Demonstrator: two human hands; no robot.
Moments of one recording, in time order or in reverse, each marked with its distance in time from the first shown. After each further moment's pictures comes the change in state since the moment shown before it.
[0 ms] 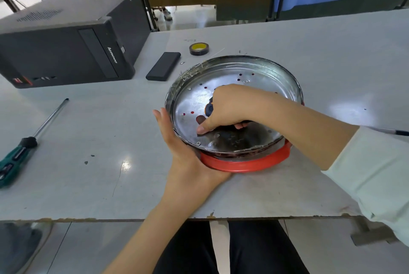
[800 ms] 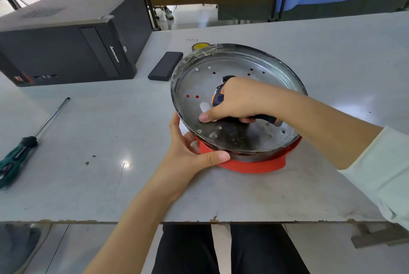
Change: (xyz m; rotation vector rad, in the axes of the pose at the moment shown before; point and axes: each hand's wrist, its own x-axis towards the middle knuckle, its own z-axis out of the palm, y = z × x) left_hand 0.025 -0.009 -0.017 -0.636 -0.259 -0.326; right_hand 0.000 0.012 -0.010 0.123 0.028 -0.042
